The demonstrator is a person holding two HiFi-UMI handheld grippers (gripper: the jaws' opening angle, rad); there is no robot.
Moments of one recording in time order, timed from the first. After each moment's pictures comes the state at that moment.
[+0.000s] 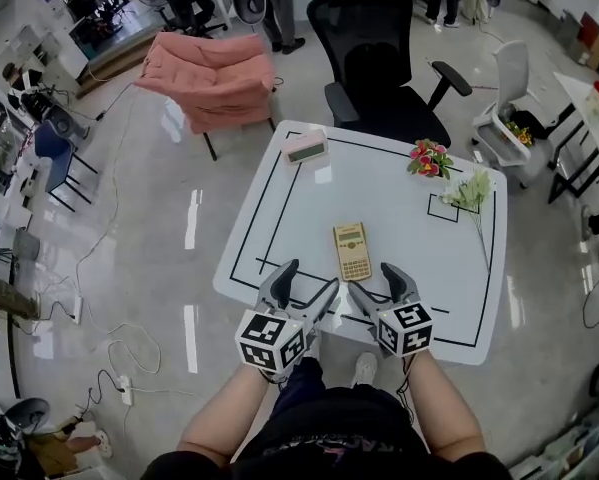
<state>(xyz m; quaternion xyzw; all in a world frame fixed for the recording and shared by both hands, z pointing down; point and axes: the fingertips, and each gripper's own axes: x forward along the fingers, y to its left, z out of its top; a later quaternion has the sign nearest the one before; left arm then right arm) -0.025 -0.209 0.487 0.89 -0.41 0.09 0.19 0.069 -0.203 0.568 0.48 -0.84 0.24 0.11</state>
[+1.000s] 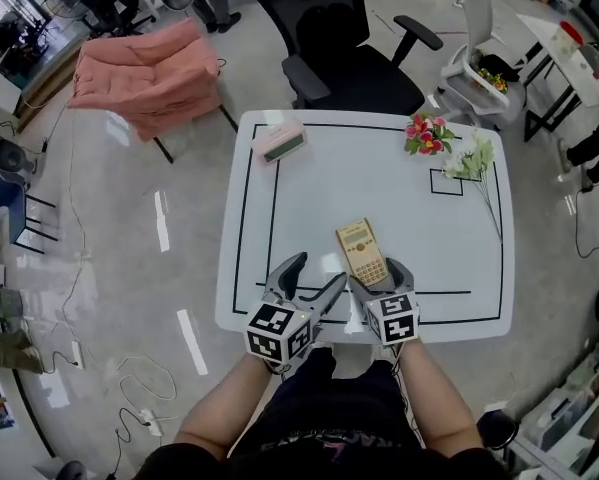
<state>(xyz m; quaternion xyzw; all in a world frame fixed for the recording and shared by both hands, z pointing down) -0.033 -0.287 0.556 0.92 -0.27 0.15 0.25 0.051 -0.249 0.671 0.59 -0.72 0.29 0.24</state>
